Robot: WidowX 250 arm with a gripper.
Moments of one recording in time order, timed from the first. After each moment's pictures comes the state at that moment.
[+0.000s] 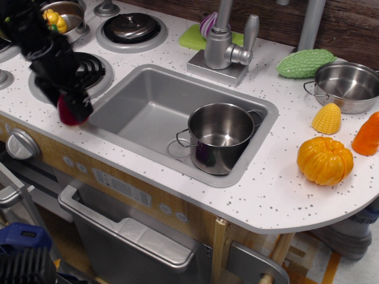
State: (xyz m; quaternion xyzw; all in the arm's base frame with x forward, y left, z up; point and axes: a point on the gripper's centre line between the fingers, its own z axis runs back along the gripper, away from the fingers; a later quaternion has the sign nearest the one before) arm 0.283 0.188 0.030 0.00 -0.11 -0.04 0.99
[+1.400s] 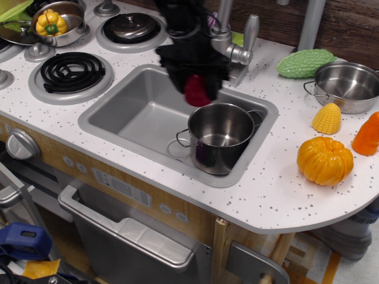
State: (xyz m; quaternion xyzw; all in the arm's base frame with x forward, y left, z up) arm 0.372 0.040 0.050 -0.04 -0.18 0.06 0.98
